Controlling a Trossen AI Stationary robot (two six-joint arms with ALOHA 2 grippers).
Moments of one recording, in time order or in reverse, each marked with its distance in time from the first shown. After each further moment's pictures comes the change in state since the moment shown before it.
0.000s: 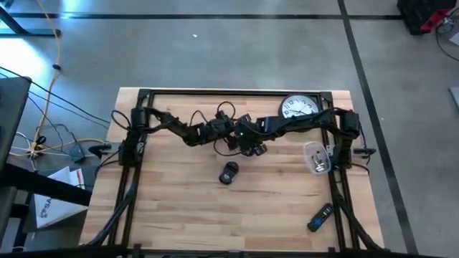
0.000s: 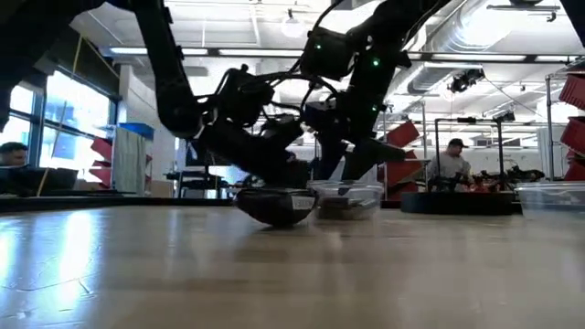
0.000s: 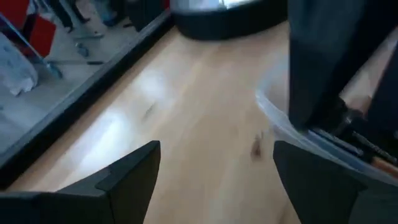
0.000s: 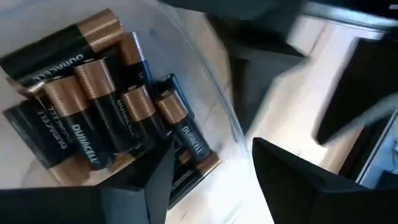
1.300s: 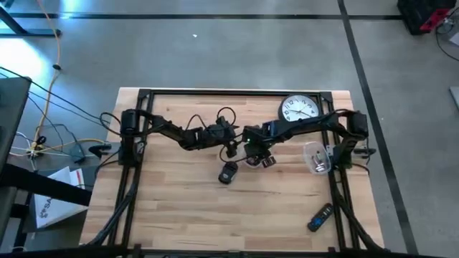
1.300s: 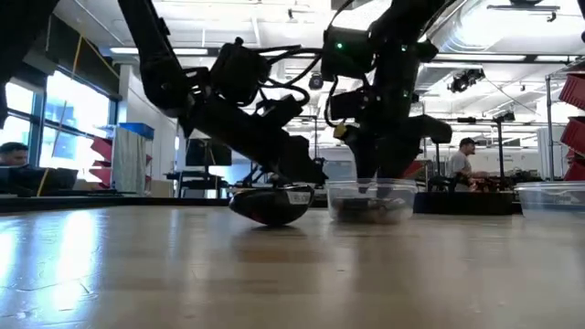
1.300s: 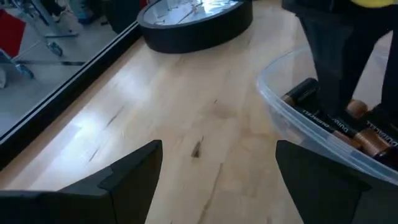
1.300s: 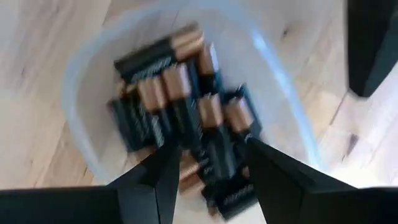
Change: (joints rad) left arm -0.093 -0.111 -0.055 -0.107 0.017 -0.078; right arm 0.037 -0.083 -0.096 -0.079 -0.285 0.248
